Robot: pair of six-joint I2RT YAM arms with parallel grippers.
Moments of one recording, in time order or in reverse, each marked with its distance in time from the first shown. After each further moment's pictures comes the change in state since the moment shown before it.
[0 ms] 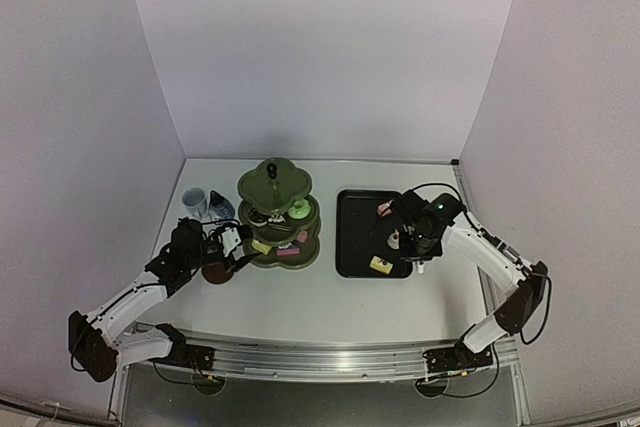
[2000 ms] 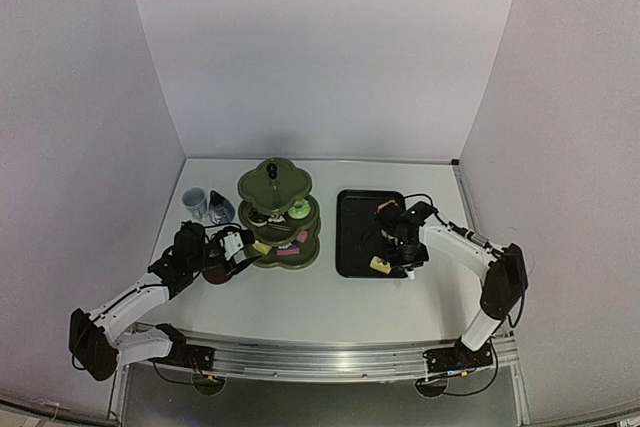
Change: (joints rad) left arm 0.000 0.012 -0.048 0.027 -0.041 0.055; right arm 0.000 0.159 -0.123 0.139 0.008 -0.084
